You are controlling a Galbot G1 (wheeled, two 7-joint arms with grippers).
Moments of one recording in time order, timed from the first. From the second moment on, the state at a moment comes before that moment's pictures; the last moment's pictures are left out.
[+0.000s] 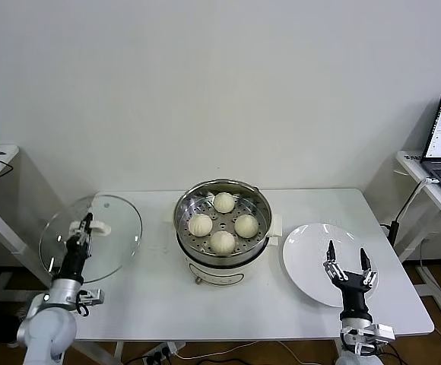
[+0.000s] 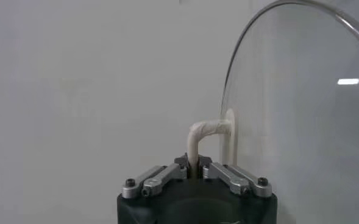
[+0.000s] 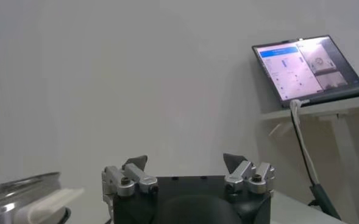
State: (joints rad) left arm 1.28 -1.30 -0.75 -1.76 1.33 -0.10 -0.13; right arm -1.48 1.37 0.62 1.79 0.45 0.39 0.07
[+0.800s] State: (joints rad) left arm 1.08 -1.23 -0.15 -2.04 1.33 0.49 0.23; right arm -1.51 1.39 0.64 1.78 0.41 0.41 0.06
